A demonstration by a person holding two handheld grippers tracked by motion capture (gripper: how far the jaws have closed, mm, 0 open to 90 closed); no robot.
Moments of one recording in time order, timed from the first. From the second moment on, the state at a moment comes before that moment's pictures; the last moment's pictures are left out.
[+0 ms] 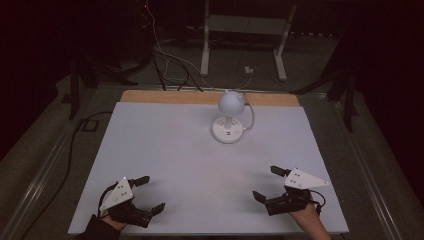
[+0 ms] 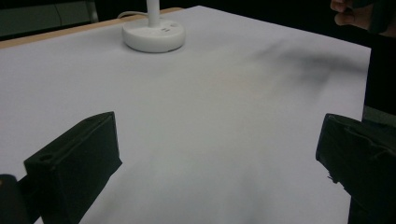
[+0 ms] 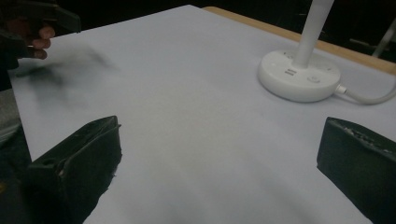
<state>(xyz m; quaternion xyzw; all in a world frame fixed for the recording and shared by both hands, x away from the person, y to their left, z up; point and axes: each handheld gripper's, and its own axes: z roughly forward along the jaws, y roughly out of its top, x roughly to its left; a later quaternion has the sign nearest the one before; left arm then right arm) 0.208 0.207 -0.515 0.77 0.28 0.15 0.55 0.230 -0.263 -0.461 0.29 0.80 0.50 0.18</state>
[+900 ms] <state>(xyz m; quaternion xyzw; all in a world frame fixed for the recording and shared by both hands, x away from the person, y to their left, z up) 0.208 0.207 -0.515 0.77 0.28 0.15 0.56 0.276 -0.255 -0.425 0.28 0.79 0.51 0.21</state>
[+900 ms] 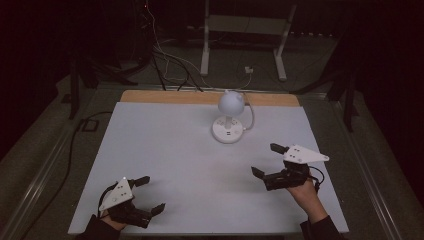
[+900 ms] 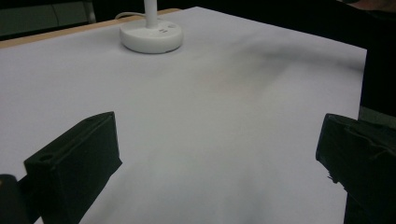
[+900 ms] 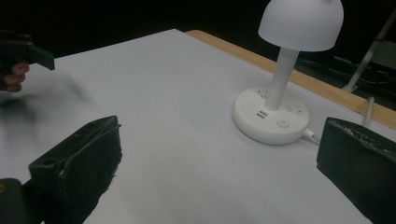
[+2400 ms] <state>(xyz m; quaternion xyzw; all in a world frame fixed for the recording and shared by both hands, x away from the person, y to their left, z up) 0.207 0.207 -0.515 0.77 0.27 0.15 0.55 0.369 -0.218 -0.455 0.33 0.78 0.47 0.23</state>
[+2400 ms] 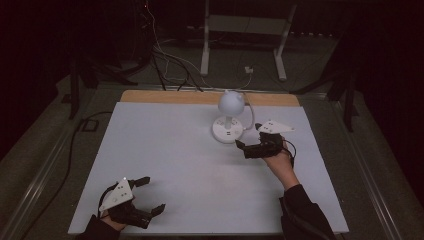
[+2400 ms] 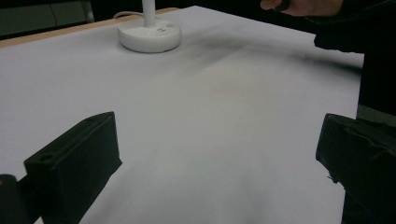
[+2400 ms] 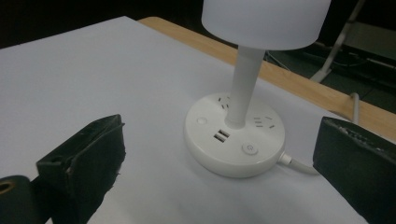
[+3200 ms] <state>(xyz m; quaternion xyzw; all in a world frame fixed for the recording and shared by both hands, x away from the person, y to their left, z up) 0.207 0.207 -0.515 0.77 0.28 0.15 0.55 0.410 -0.206 -0.480 0.37 0.78 0.44 0.25</state>
